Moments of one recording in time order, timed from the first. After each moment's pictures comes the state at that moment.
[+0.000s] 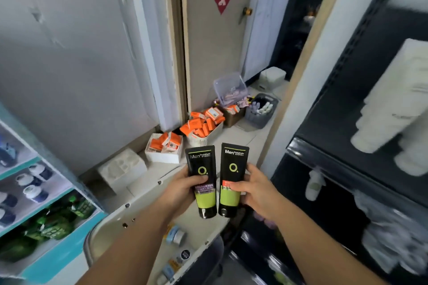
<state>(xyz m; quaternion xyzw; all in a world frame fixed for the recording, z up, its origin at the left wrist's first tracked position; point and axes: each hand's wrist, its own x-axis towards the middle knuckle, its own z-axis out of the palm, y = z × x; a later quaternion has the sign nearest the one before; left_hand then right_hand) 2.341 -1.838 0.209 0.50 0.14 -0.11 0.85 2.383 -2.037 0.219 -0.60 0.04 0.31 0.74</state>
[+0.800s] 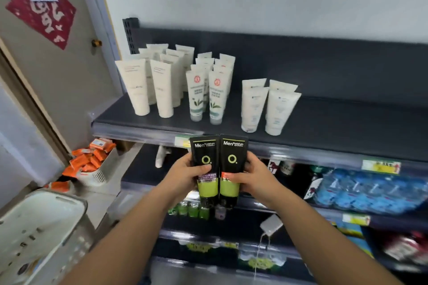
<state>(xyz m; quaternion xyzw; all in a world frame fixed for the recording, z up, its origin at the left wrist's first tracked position) 2.195 -2.245 0.299 0.59 -0.10 -0.28 0.75 2.120 -2.434 0.298 -0.64 0.10 0.02 0.76</state>
